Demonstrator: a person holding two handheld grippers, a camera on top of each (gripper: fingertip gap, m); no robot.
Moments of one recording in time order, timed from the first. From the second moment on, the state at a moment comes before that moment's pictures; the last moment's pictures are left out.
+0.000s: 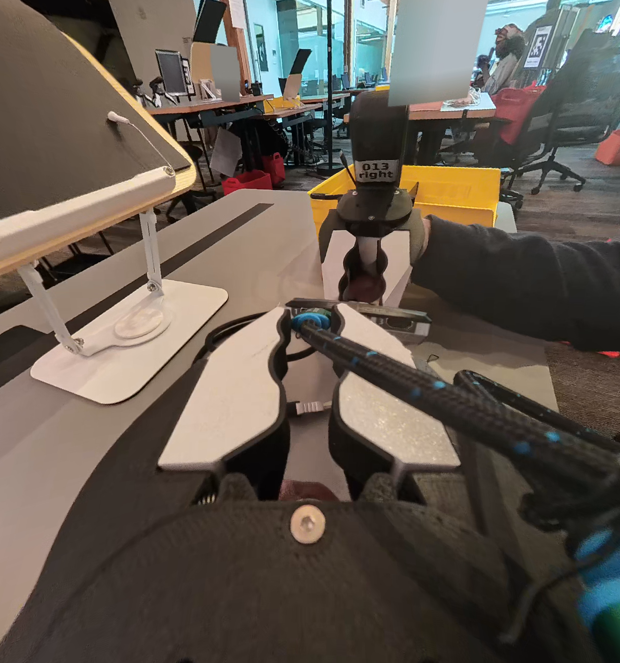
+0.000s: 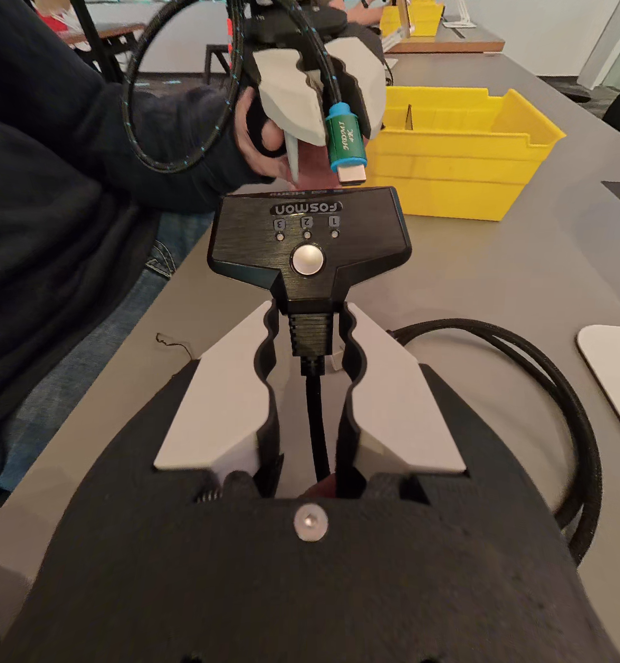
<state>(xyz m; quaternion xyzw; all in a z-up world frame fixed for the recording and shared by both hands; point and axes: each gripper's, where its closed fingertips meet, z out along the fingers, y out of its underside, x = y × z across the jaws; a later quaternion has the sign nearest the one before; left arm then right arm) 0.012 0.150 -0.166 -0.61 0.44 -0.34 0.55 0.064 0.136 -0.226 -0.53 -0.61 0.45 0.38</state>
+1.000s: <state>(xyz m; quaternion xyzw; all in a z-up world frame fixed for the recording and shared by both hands) 0.018 0.135 -0.163 -0.59 0.48 -0.35 0.55 0.064 0.118 -0.220 -0.51 -0.64 0.45 0.37</state>
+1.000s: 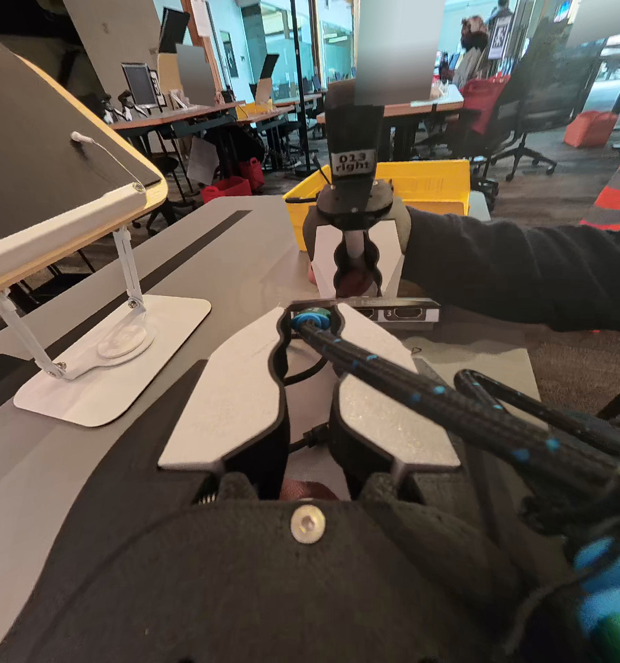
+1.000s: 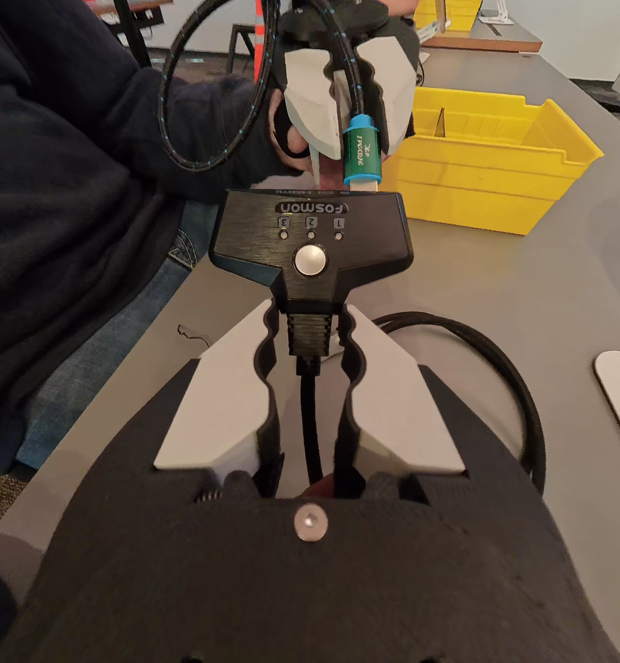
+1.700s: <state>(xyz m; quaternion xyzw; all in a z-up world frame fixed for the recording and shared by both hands) 0.012 0.130 -0.167 -0.59 0.49 -0.38 0.52 0.059 0.110 -0.220 -0.49 -0.67 0.41 0.38</state>
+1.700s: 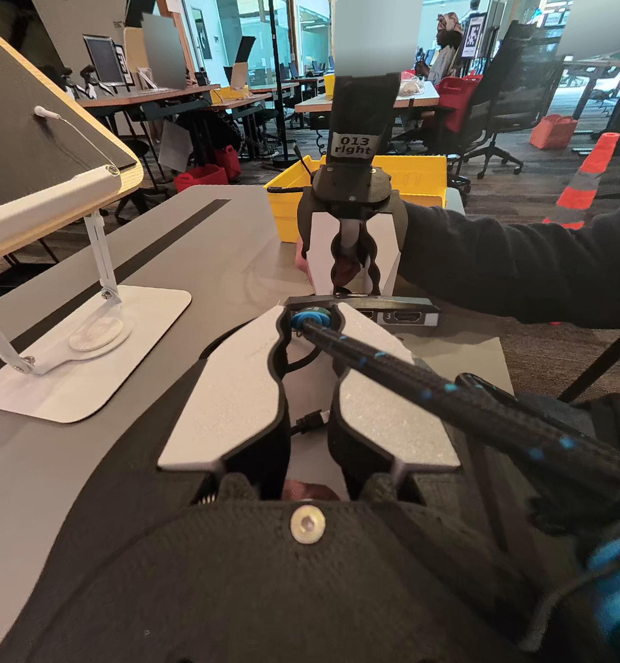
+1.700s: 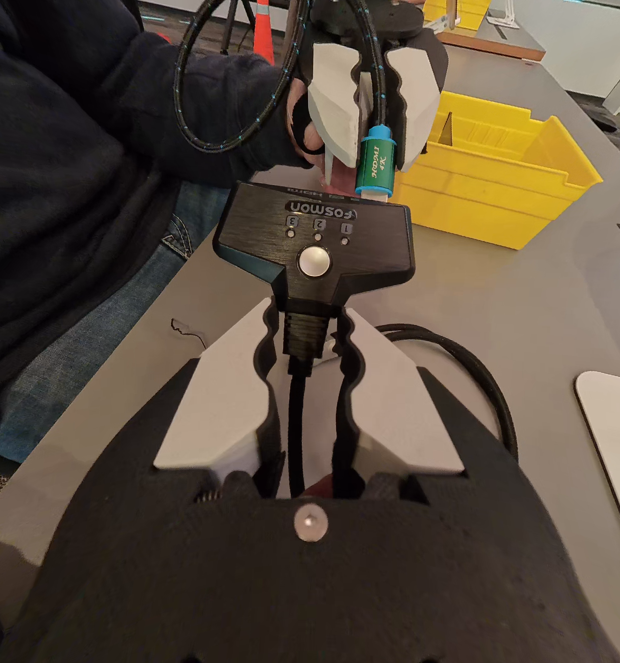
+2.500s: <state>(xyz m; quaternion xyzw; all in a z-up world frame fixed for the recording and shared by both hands) 0.011 0.132 -0.129 -0.53 0.38 -0.51 0.56 0.056 0.109 -0.180 -0.45 -0.62 0.47 0.45</state>
